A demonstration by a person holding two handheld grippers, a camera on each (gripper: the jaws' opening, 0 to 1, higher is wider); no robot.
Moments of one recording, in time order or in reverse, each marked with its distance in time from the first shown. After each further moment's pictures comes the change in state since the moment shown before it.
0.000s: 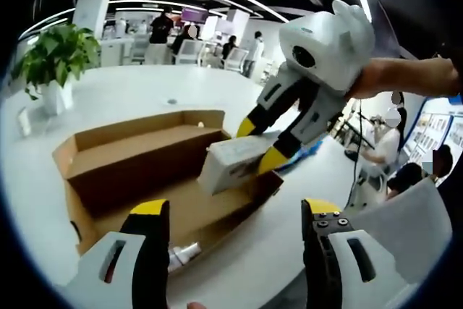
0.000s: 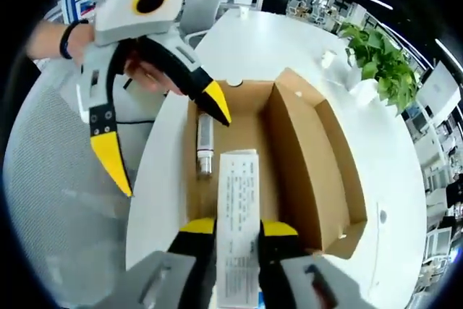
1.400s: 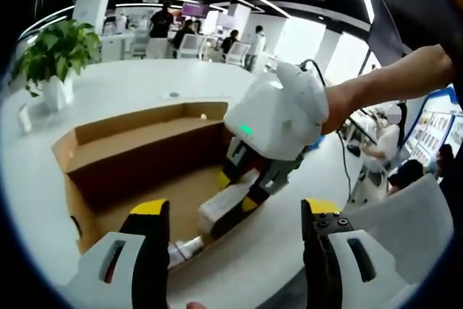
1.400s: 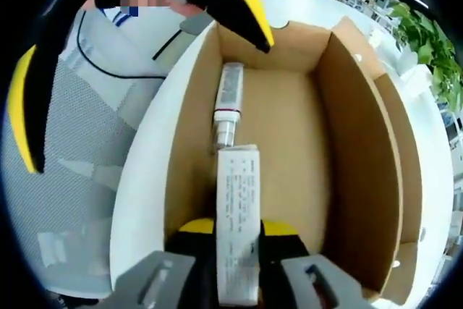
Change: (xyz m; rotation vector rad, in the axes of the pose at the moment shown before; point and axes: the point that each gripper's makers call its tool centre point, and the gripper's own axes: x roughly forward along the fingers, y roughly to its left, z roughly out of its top) left arm 0.001 0.007 -0.009 -0.005 0.035 0.015; right arm 0.095 0.025 -0.030 -0.095 0.131 0.187
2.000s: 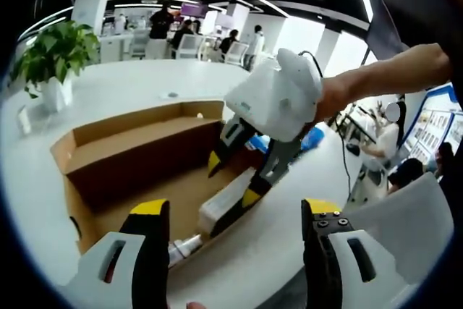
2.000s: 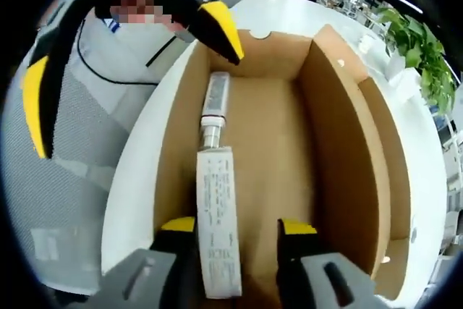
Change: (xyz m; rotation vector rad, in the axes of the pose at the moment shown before) left arm -0.001 -0.003 0.000 0.007 0.001 -0.005; right arm -0.004 -0.011 0.000 -0.033 -0.022 -0.026
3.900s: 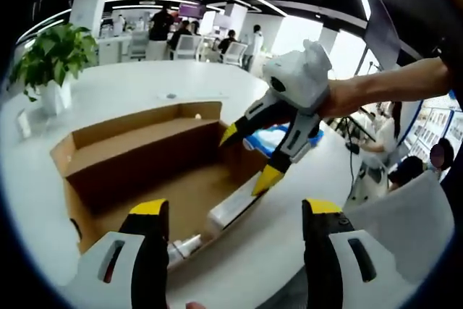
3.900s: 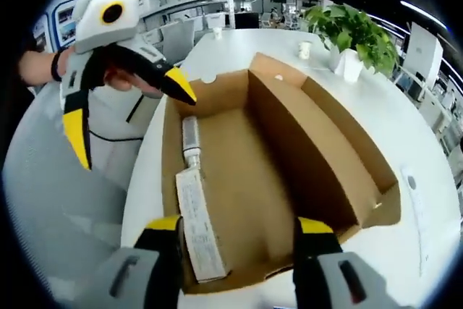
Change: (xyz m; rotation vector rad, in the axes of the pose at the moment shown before) left arm 0.000 -0.001 0.001 0.016 -0.001 -0.002; right arm -0.045 -0.015 -0.006 0.294 -0.276 -0.071
